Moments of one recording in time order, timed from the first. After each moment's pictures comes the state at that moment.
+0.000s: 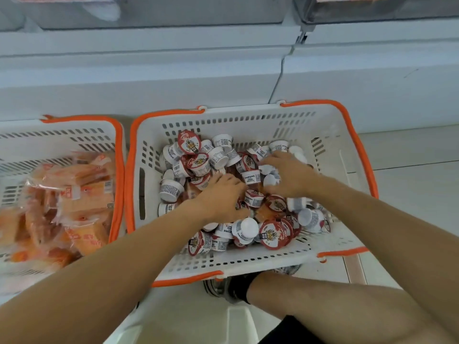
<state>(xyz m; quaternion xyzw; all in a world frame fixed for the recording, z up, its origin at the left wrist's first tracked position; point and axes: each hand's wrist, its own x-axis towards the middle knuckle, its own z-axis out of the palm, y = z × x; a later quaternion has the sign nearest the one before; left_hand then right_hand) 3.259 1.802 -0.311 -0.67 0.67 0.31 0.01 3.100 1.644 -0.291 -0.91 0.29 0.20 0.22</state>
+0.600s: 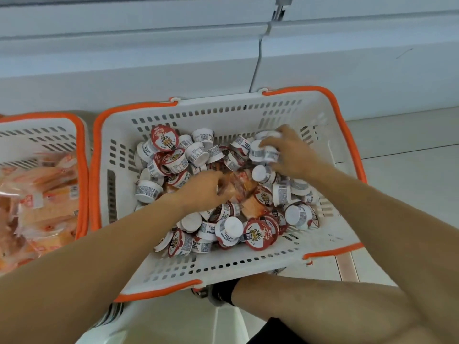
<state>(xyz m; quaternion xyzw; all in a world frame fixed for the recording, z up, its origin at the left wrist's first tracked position) 3.268 1.780 -0.348 -0.71 0.59 0.39 -0.09 3.080 1.602 -0.310 -0.89 0.37 0.12 0.23</state>
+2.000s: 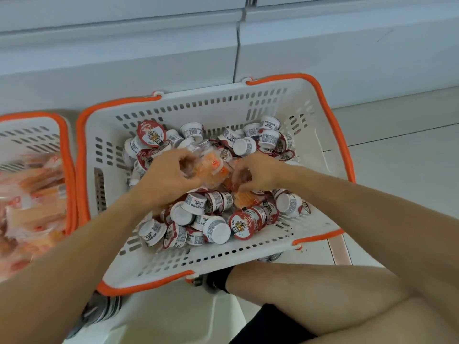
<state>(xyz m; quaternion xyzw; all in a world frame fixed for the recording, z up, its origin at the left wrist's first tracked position) 3.282 1.799 -0.268 -0.77 0.47 0.38 -0.22 3.089 1.643 -0.324 -0.86 0.25 0.21 0.40</state>
